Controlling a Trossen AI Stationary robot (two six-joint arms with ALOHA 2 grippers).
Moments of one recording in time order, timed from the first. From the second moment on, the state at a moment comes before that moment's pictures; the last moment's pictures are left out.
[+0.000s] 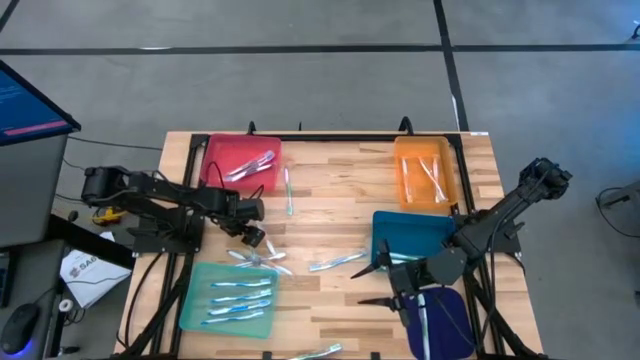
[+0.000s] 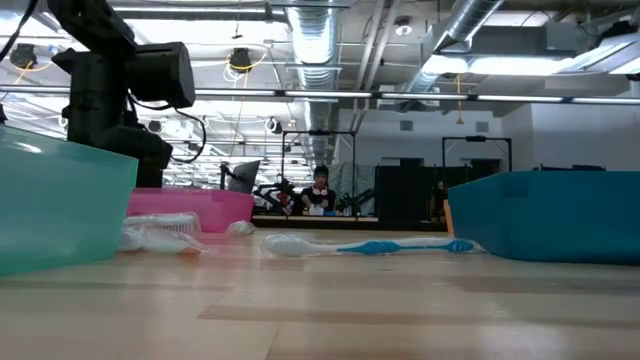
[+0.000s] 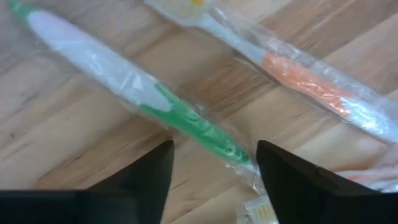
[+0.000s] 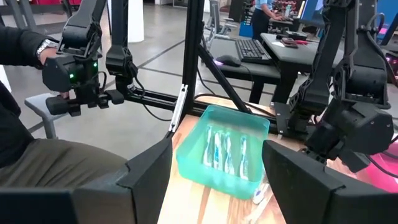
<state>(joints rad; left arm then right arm) 0.07 1.32 0.53 -0.64 0.07 -0.95 0.67 1.34 0.99 0.16 0.42 -0.01</state>
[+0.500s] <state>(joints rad) 0.07 1.30 0.53 -0.62 0.01 -0.85 0.66 1.34 0.99 0.15 0.42 -0.01</state>
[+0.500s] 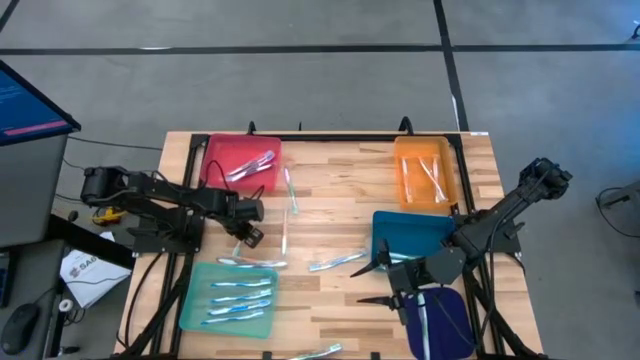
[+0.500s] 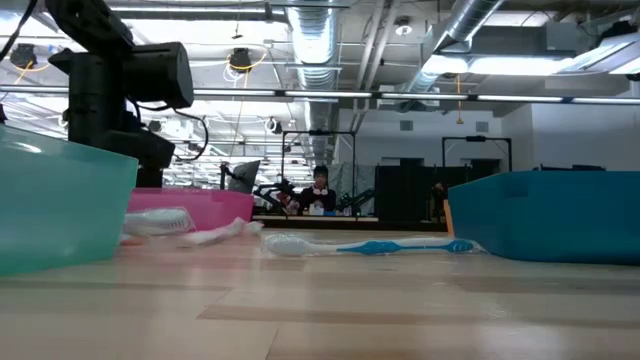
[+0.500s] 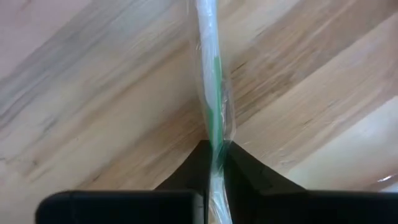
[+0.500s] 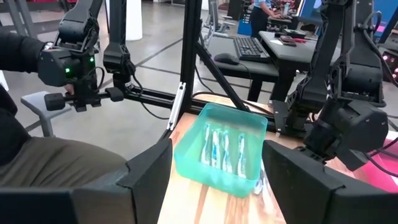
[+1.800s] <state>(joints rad) 0.19 0.76 0.53 -0.44 -0.09 -0.36 0.05 1.36 0.64 0.63 0.00 -0.03</state>
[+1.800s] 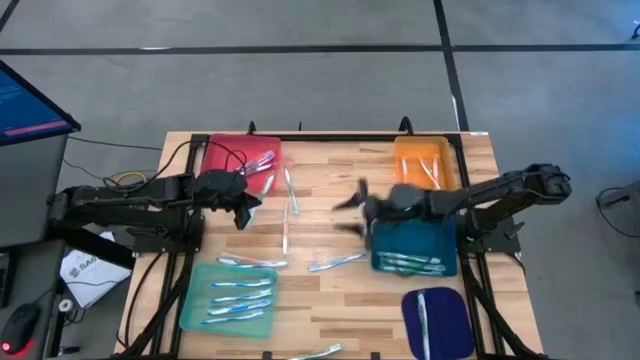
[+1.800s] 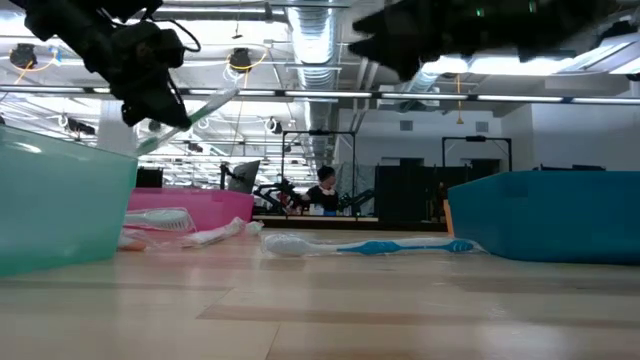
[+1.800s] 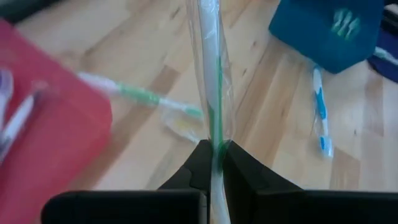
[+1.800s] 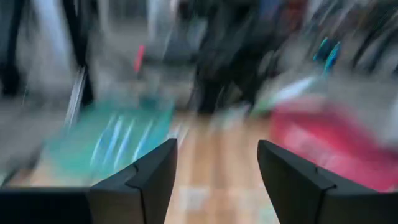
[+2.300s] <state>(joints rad) 0.18 0.84 0.53 0.06 0.15 -0.22 -0.02 1.36 0.45 1.27 0.00 0.08</state>
